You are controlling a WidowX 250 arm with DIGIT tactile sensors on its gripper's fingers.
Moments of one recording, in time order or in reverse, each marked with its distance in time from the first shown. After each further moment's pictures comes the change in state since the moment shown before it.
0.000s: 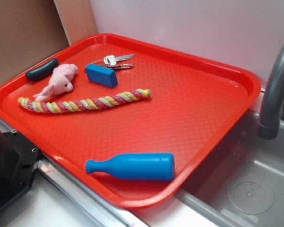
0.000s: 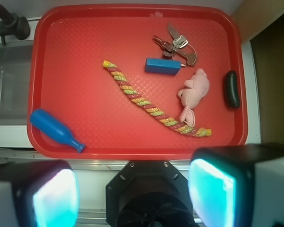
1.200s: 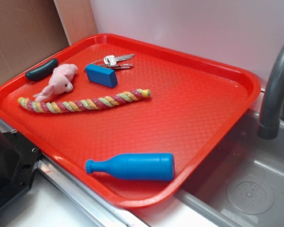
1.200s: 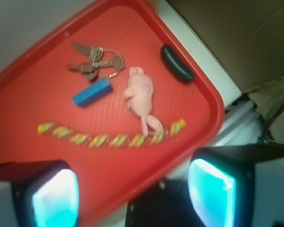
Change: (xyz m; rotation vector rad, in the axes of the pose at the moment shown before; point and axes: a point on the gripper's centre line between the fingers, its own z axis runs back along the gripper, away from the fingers) arm 0.034 0.085 -0.047 0.046 -0.026 0.674
